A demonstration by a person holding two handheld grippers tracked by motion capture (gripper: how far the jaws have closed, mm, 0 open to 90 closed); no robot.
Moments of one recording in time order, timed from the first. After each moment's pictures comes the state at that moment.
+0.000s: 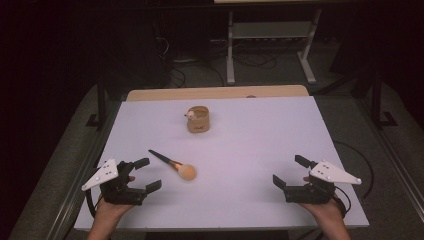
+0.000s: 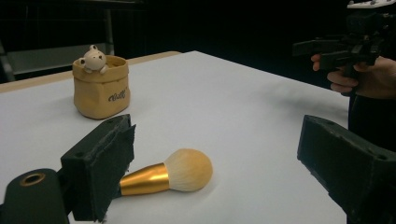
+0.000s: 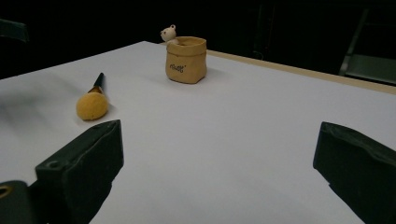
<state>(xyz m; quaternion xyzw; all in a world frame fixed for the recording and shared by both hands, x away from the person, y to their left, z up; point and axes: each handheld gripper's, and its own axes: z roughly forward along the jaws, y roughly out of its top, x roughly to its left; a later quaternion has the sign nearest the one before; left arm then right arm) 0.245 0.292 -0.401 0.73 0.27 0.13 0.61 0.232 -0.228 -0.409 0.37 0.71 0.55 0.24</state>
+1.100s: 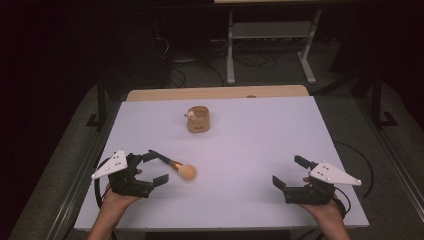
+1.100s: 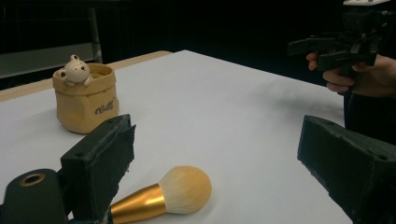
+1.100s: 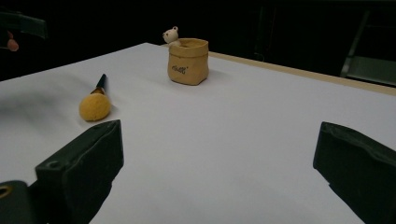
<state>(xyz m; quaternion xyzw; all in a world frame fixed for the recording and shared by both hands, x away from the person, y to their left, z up) 0.267 0.276 -0.393 0.74 0.24 0.12 0.61 0.229 -0.227 -0.409 0.37 0.71 0.55 0.23</state>
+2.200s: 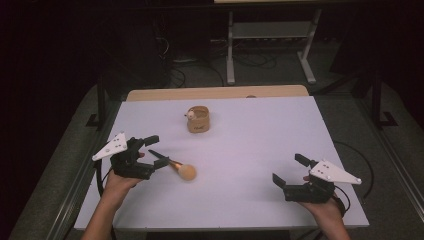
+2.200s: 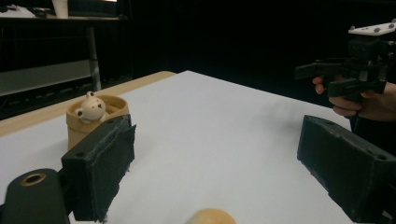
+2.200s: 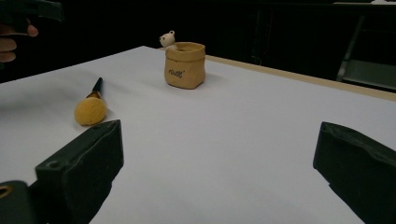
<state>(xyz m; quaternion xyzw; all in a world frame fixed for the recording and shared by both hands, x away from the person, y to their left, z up) 0.305 0.275 -0.377 0.73 0.23 0.12 0.64 0.233 -0.227 -0.408 0.37 0.70 0.56 0.24</state>
